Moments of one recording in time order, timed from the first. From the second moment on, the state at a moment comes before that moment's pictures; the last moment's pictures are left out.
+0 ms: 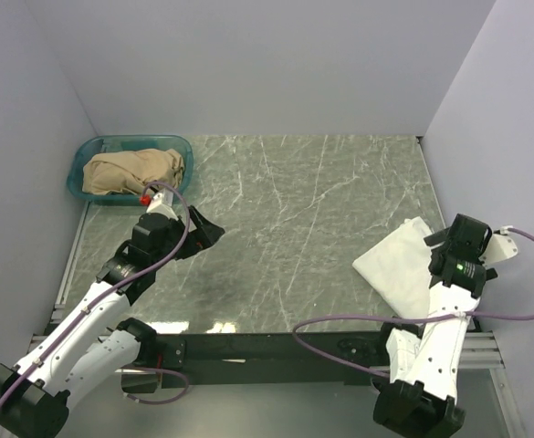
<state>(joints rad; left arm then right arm) -0.46 0.79 0.62 -0.30 0.03 -0.83 -0.48 0.76 0.83 -0.88 0.37 0.69</state>
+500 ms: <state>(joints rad) -0.46 0.79 0.62 -0.31 0.02 -0.83 -0.51 1.29 0.65 -0.56 0.22 0.66</state>
